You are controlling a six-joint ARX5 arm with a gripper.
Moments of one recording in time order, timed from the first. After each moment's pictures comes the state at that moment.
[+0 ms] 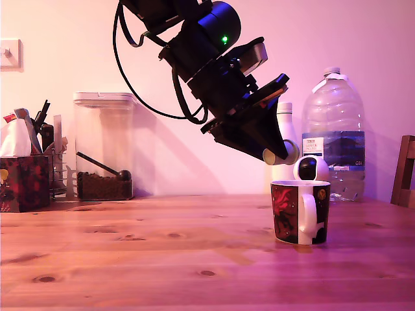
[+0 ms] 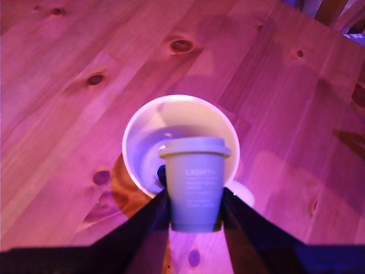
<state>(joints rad) -0.74 2.03 1.64 -0.47 0.35 0.09</state>
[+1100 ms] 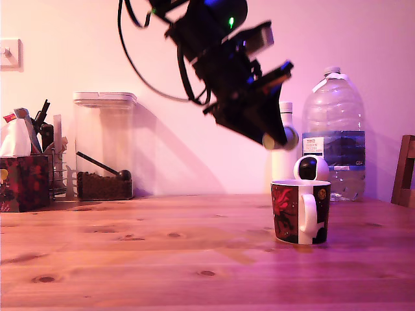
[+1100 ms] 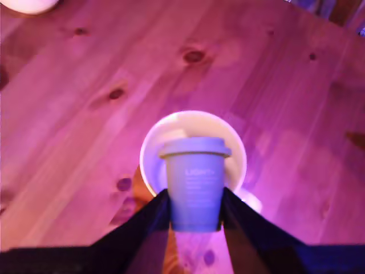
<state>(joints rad) -0.76 2.03 1.76 -0.60 0.25 0.13</state>
